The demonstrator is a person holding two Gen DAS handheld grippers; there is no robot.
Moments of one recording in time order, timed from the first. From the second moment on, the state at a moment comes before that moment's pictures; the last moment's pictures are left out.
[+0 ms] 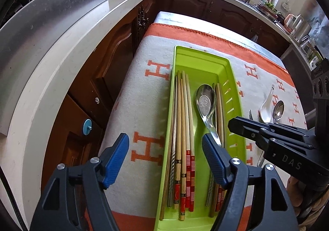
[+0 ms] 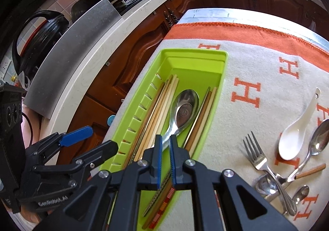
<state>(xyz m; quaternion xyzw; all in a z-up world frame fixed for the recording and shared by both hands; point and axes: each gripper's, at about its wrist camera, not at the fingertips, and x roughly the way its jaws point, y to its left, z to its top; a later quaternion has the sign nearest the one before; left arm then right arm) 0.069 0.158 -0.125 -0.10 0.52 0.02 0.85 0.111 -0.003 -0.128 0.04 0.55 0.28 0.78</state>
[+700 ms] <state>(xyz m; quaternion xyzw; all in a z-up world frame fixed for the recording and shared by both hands) 0.055 0.067 -0.108 -0.02 0.51 -0.01 0.86 0.068 -0.118 -0.099 0.06 0.53 0.22 0.82</state>
